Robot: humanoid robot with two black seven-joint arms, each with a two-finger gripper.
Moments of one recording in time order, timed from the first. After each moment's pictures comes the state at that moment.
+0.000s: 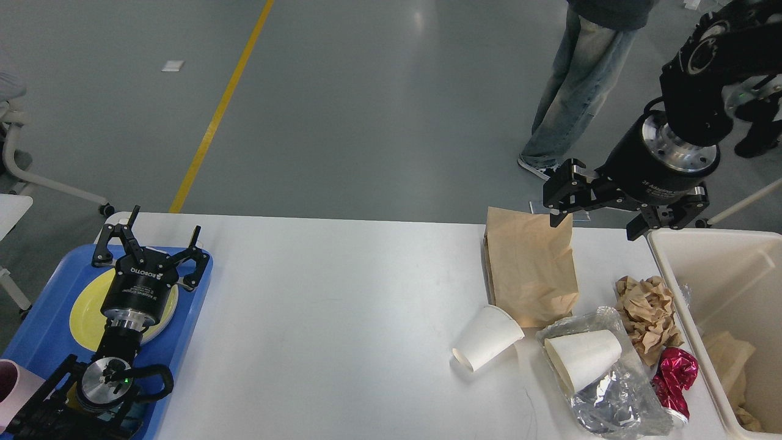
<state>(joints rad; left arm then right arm) -0.28 0.18 -1.39 -0.75 0.14 -0.62 -0.21 2.31 -0.27 -1.35 1.48 0.18 0.59 -0.19</state>
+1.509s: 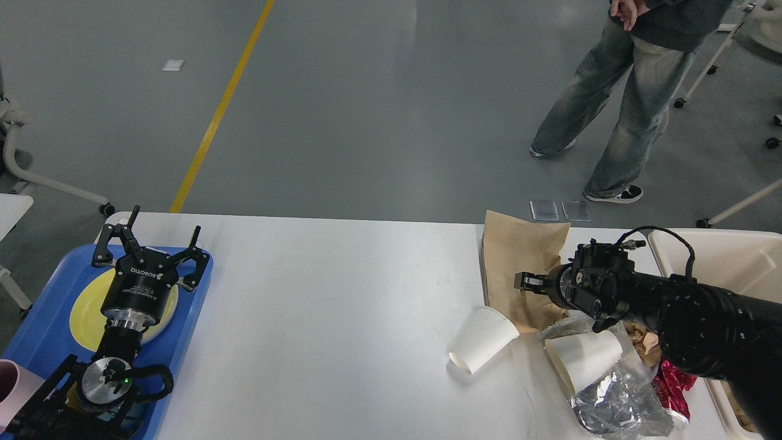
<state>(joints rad) -0.28 0.18 -1.39 -0.75 0.14 -0.62 -0.21 1.06 -0.03 -1.16 0.40 -0.05 0.19 -0.02</state>
